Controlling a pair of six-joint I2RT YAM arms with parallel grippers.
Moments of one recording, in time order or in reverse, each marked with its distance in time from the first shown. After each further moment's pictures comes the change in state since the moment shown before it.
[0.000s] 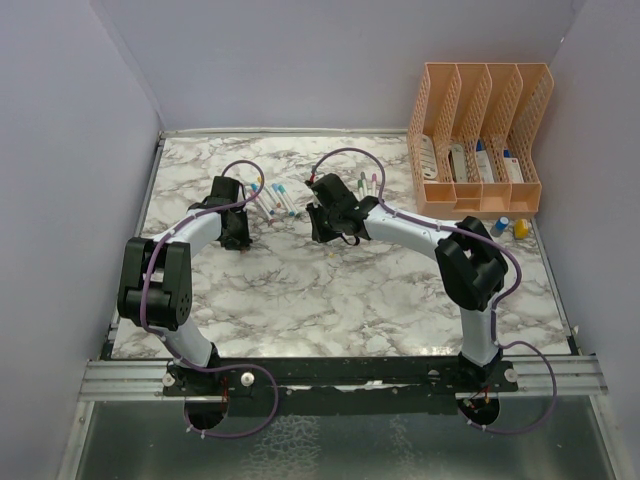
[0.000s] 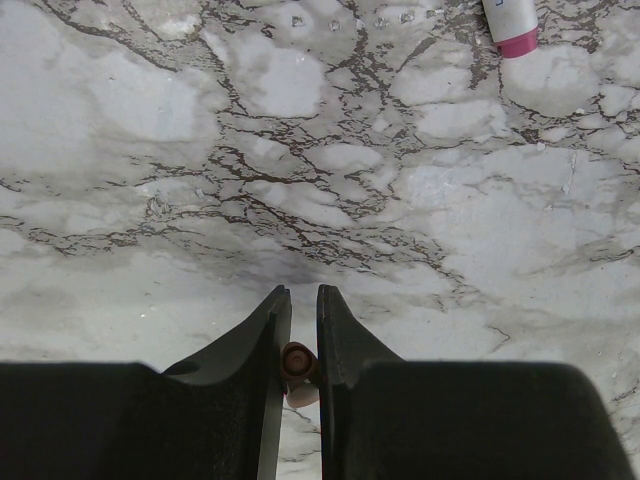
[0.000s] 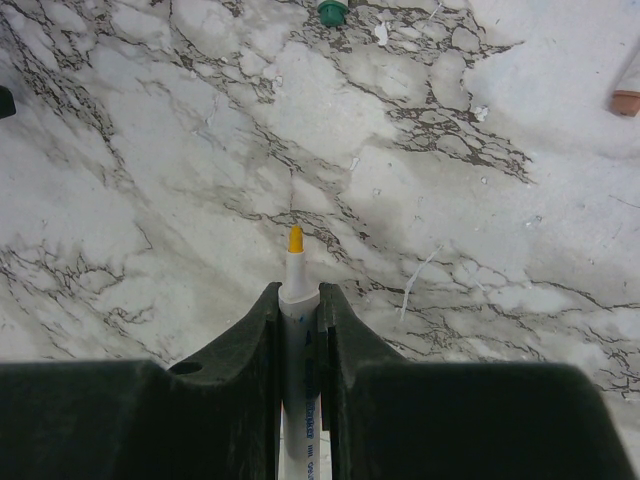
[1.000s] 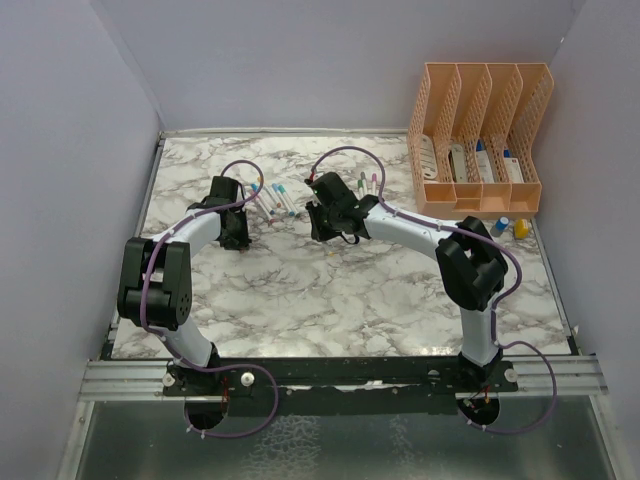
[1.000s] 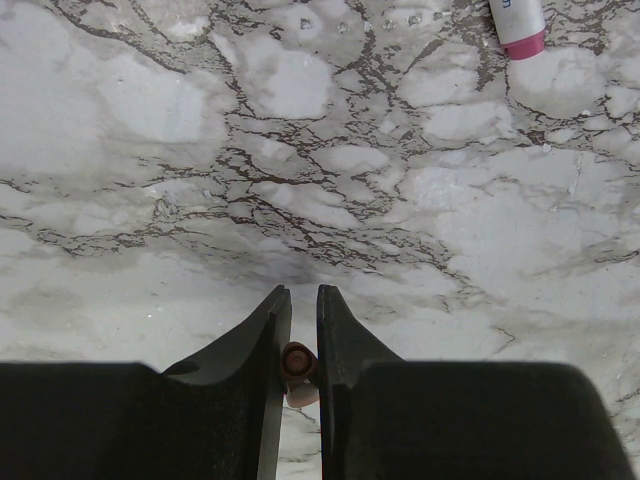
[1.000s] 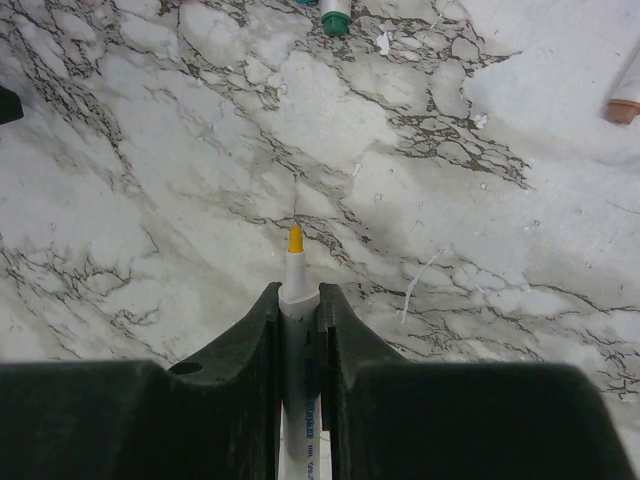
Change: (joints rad) left arm 0.006 0.000 0.000 0.000 0.000 0.006; right arm 0.000 0.000 0.013 -0.007 0.000 0.000
